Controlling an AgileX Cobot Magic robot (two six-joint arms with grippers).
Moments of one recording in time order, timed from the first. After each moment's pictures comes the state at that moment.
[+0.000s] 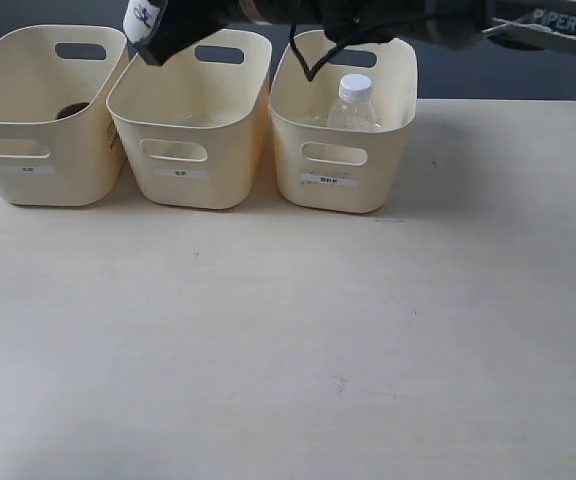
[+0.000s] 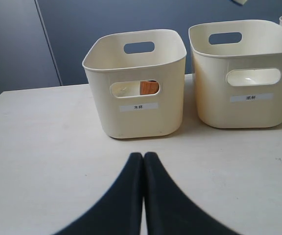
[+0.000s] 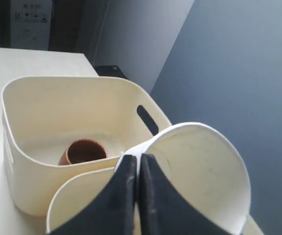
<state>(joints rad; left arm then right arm) -0.16 0.00 0.00 0.04 0.25 0.03 0.77 2.06 -1.74 -1.74 -0.25 1.33</state>
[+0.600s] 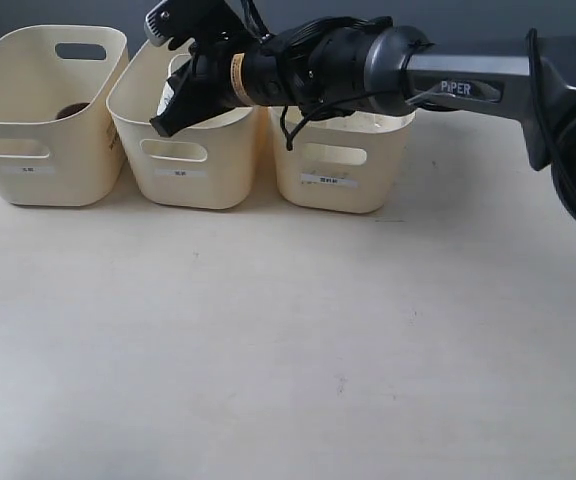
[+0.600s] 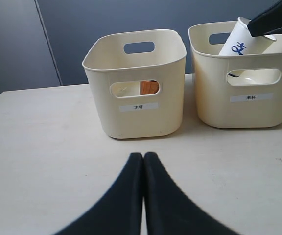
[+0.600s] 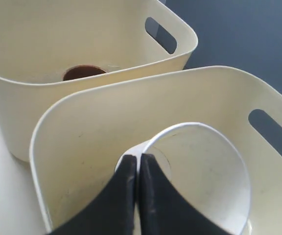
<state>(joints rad) -0.16 0.00 0.00 0.04 0.25 0.03 0.77 2.23 -1.74 -1.74 -0.17 1.45</state>
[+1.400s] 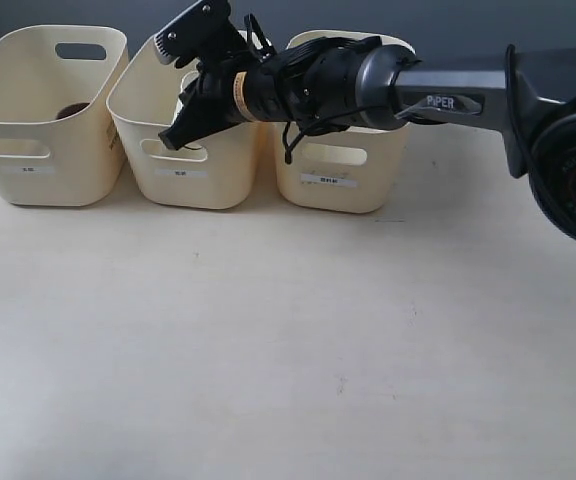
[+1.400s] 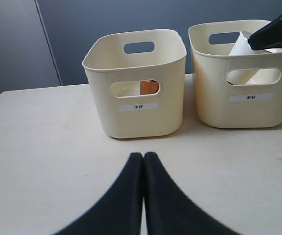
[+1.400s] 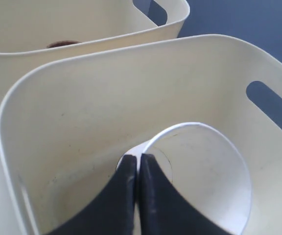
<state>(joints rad) -0.16 0.00 0.00 0.04 0.25 0.03 0.77 2.27 -1.74 -1.74 -0.13 1.46</state>
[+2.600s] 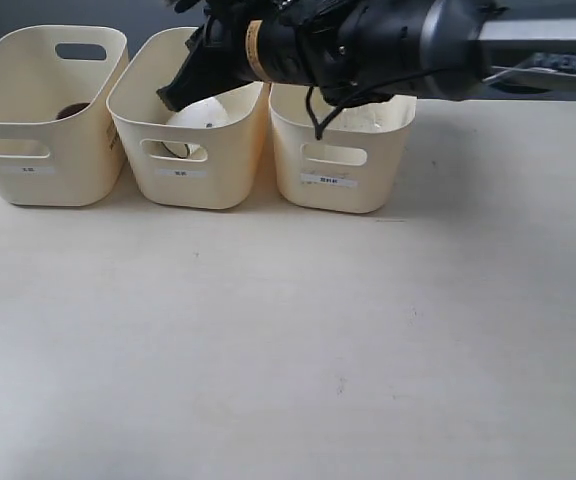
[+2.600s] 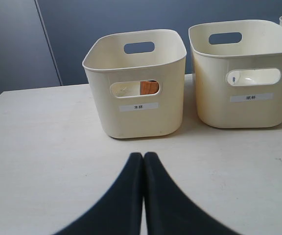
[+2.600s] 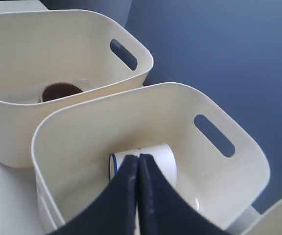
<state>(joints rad) -0.16 0.00 0.00 0.04 0.25 0.03 0.82 2.00 -1.54 -1.74 0.00 1.45</state>
